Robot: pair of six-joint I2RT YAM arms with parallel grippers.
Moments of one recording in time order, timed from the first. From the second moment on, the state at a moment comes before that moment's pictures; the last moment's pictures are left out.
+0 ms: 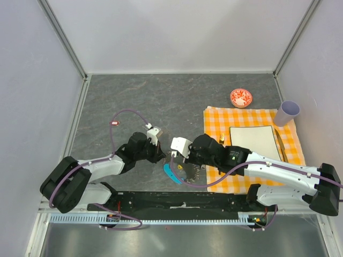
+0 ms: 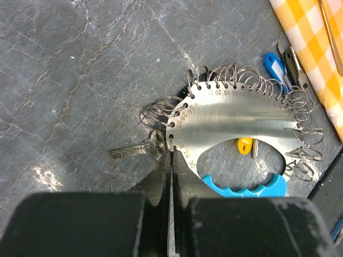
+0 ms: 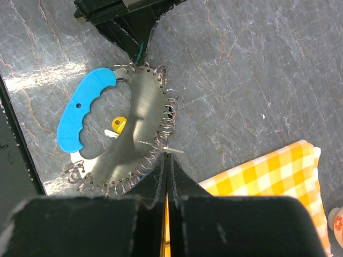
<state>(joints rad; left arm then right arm) -0.62 1.29 0.36 0.30 0.30 -0.28 1.12 1.13 0.86 -0.40 0.14 -0.34</state>
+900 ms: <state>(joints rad) -0.62 1.23 0.24 0.47 0.30 -0.32 1.12 1.13 0.86 -0.40 0.14 -0.34</state>
